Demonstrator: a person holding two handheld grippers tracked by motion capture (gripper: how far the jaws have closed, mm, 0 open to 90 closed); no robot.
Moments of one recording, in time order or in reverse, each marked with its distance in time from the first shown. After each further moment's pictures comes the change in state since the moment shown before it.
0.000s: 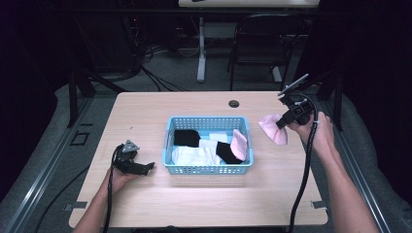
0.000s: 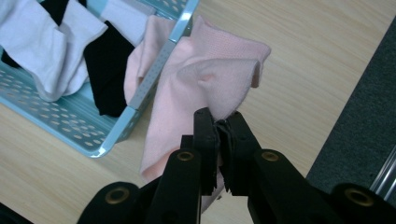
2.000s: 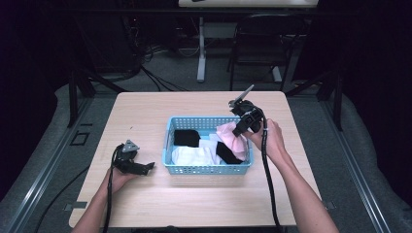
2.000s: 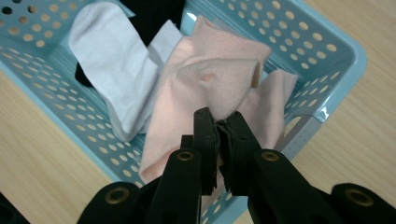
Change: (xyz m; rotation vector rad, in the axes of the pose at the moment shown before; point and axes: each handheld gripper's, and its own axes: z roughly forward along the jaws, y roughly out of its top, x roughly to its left) left arm 0.001 0.000 0.000 -0.001 -0.006 0.004; right arm 0.101 0.044 0.065 -0.008 0.106 -0.165
